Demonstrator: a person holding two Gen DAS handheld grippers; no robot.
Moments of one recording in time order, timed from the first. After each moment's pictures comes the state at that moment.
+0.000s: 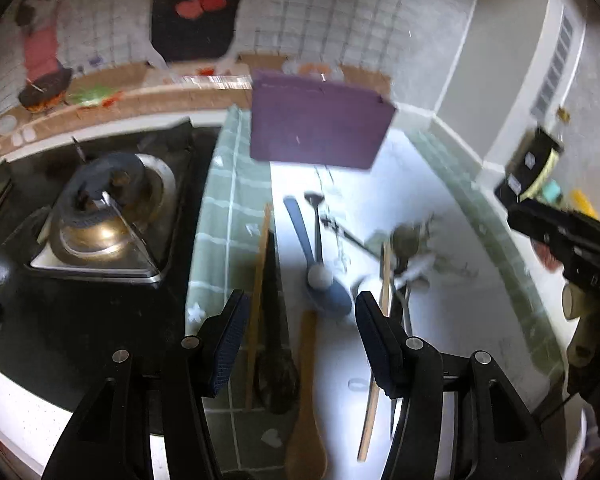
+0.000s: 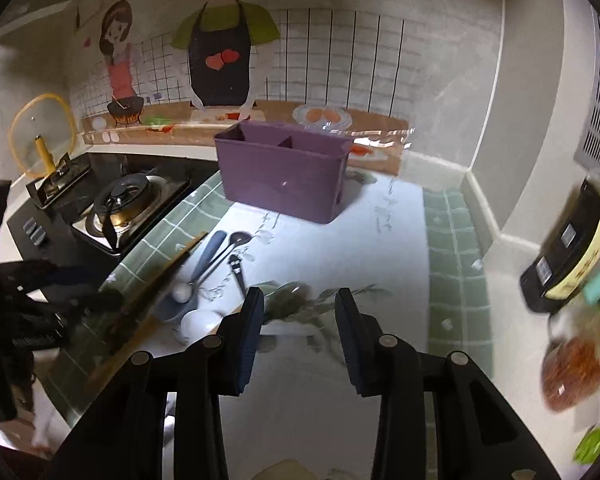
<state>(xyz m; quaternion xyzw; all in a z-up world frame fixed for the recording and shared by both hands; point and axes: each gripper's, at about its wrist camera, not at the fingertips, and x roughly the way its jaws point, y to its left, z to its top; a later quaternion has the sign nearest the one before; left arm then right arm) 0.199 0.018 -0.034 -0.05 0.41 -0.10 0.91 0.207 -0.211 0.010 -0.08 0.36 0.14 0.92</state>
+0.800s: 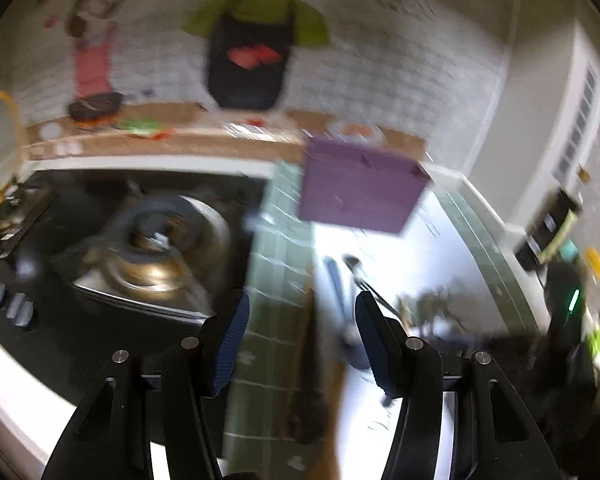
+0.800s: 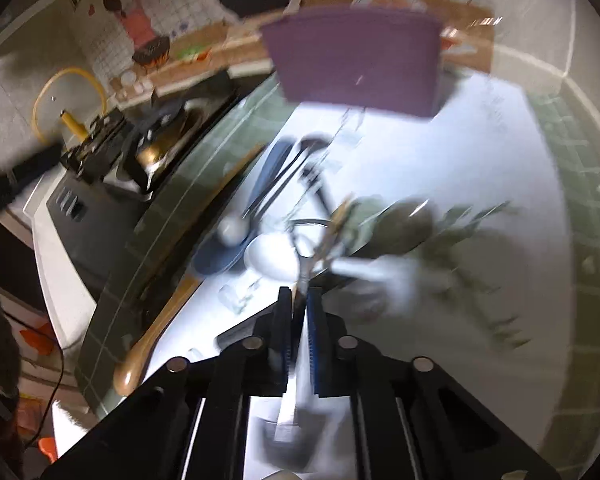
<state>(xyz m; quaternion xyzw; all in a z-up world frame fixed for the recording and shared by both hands) 0.200 0.040 -0.007 -0.08 0.37 -0.05 0.93 0.243 -0.175 -0.070 -0.01 0.49 0.23 0.84</state>
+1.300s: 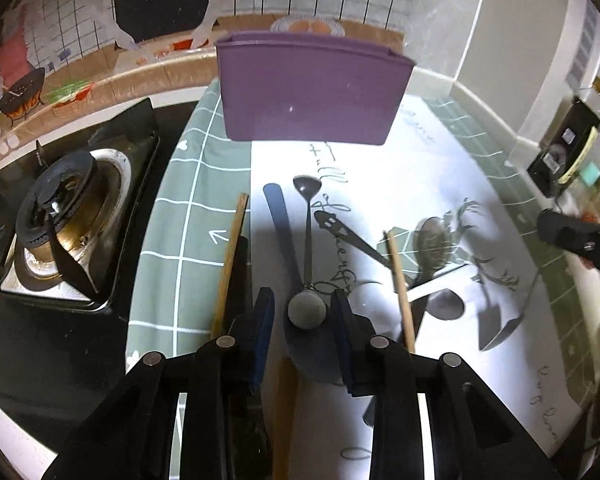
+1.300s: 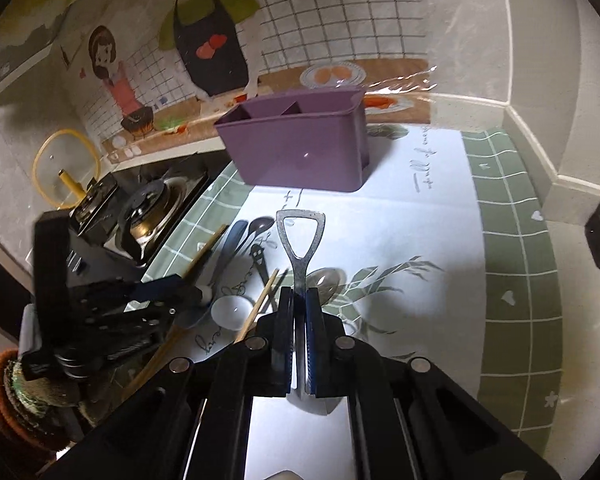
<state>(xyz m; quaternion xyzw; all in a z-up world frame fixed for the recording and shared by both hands) 0.266 -0.028 -0.081 -0.01 0.47 -0.08 0.88 0.251 -0.234 -0.024 0.04 0.43 0.21 0.88</state>
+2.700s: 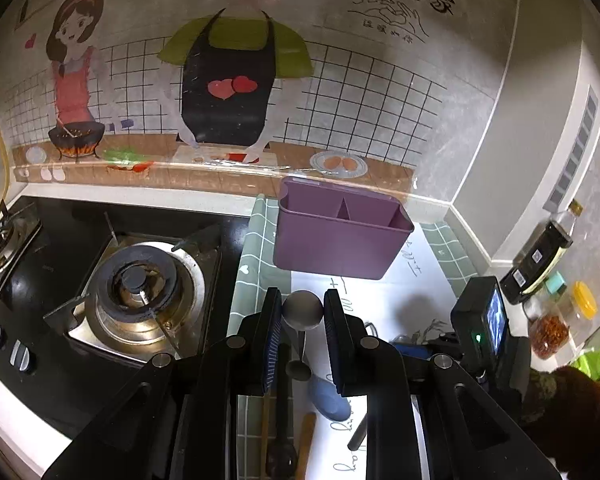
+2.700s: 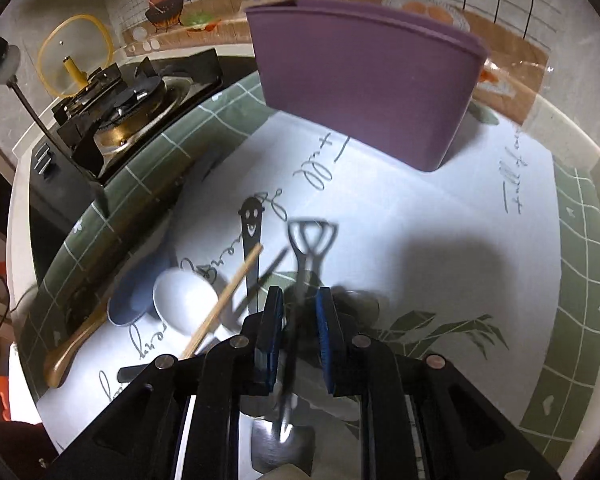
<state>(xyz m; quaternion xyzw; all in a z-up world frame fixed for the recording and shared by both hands) 0.244 0.031 0.056 -0.09 0.35 -0.05 0.93 0.321 -0.168 -0.090 -0.13 0.51 0.27 0.81</state>
